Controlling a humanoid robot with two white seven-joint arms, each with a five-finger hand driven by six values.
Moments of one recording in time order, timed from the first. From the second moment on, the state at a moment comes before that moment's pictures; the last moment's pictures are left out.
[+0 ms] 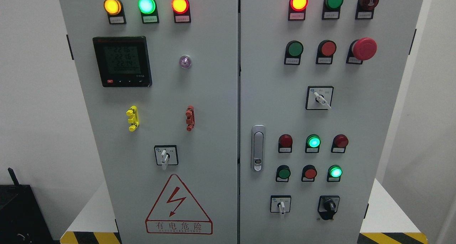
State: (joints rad) left arm 0.07 0.00 0.00 -0.05 0.00 -0.11 -0.14; right arm 0.09 0.12 0.08 -0.13 0.00 0.02 -0.08
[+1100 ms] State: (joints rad) left arm 0.21 0.00 0.00 -0.37 -0.02 -0.14 -0.09; right arm 0.09 0.12 0.08 -0.13 0.00 0.02 -0.08
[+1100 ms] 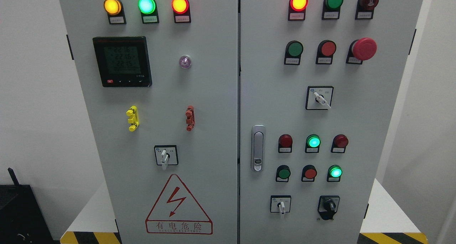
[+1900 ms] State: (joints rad) left arm 0.32 0.05 0.08 -0.92 -0.05 -0.61 -0.12; right arm 0.09 0.12 0.08 -0.13 0.00 0.02 -0.08
